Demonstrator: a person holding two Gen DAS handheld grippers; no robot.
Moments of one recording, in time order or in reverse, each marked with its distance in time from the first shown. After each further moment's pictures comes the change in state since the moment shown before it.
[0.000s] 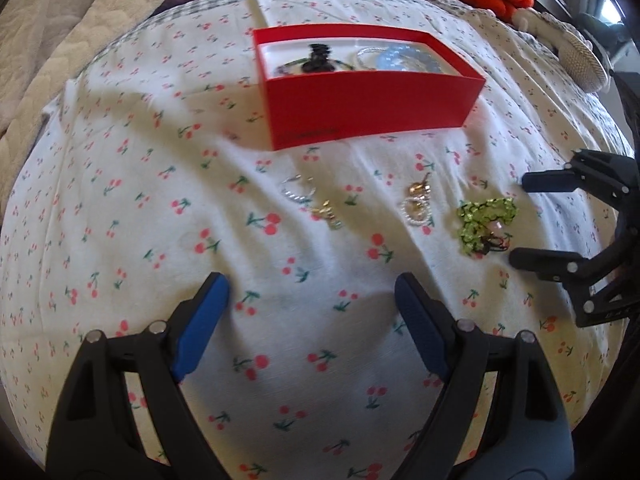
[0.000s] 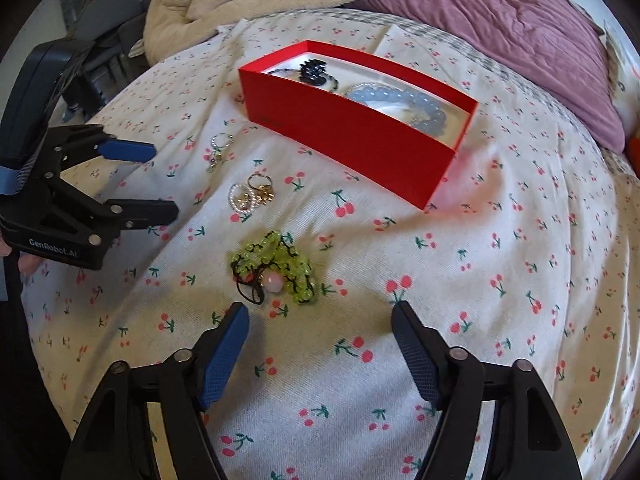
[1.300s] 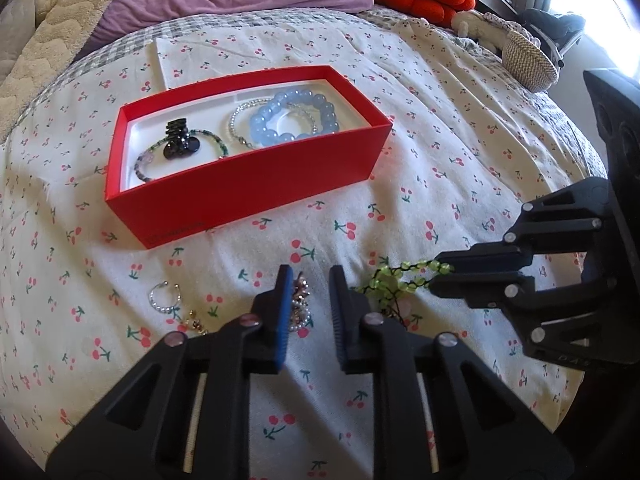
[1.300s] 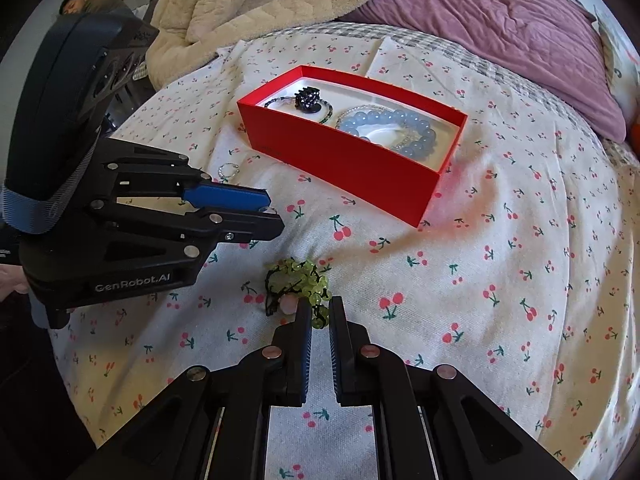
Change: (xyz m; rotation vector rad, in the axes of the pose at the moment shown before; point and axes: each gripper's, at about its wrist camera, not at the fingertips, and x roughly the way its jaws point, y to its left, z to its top) left arm 0.010 -0.056 0.046 0.102 -0.060 -0.175; right arm -0.016 -0.010 0.009 0.060 -0.035 0.057
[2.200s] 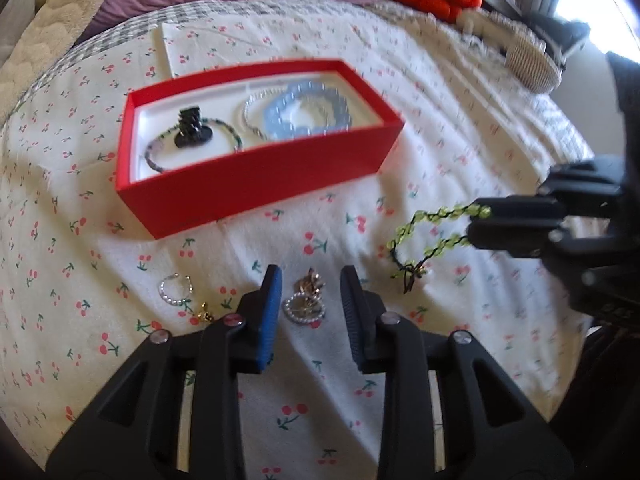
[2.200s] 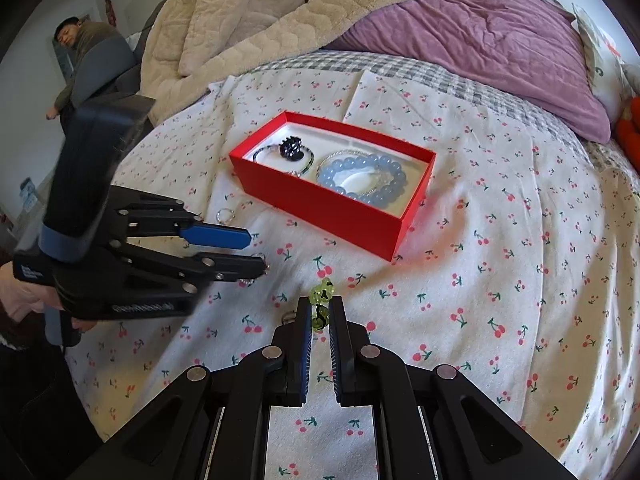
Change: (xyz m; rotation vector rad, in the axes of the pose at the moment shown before) left arm 0.002 0.009 0.003 -0.021 0.053 -0.015; right arm -0.030 -0.010 0.015 0.048 -0.070 0.000
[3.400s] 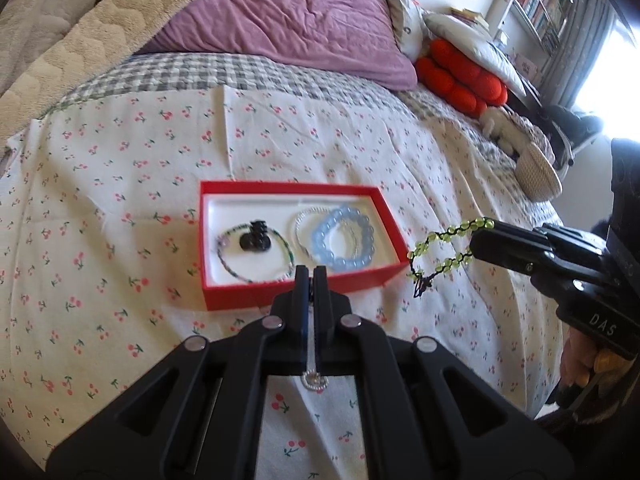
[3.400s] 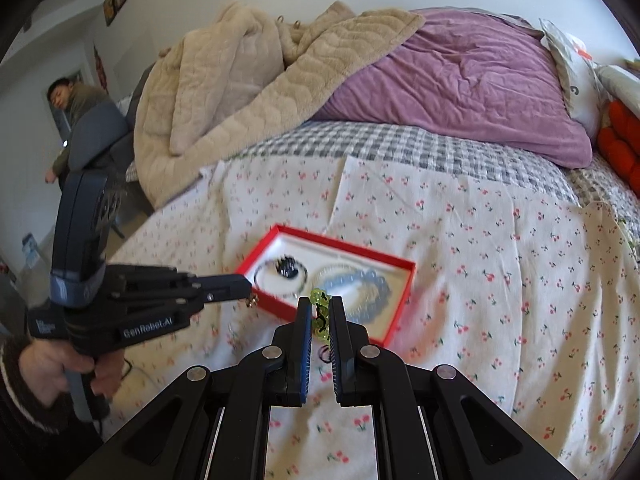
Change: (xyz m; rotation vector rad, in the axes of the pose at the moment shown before) left arm -0.058 0.046 0.042 -0.244 -0.210 -0.041; right arm -0.041 -0.013 0.070 0.118 -0.203 0.009
